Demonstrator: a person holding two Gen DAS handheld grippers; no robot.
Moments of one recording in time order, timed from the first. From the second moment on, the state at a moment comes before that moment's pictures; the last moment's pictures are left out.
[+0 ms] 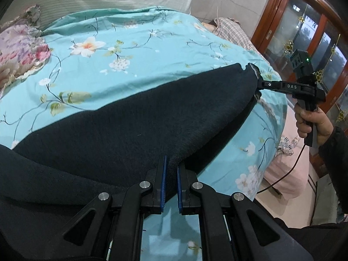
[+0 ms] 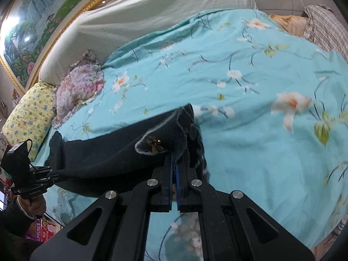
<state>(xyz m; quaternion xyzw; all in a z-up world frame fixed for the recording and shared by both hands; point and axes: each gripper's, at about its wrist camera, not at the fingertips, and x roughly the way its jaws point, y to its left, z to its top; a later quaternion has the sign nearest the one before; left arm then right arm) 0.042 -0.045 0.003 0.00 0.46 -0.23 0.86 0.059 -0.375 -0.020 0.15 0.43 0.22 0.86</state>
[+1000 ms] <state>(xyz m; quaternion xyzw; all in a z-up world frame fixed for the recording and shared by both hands) 0.018 0.055 0.011 -0.14 0.47 -0.05 0.87 0.029 -0.305 0.020 0.15 0.39 0.27 0.87</state>
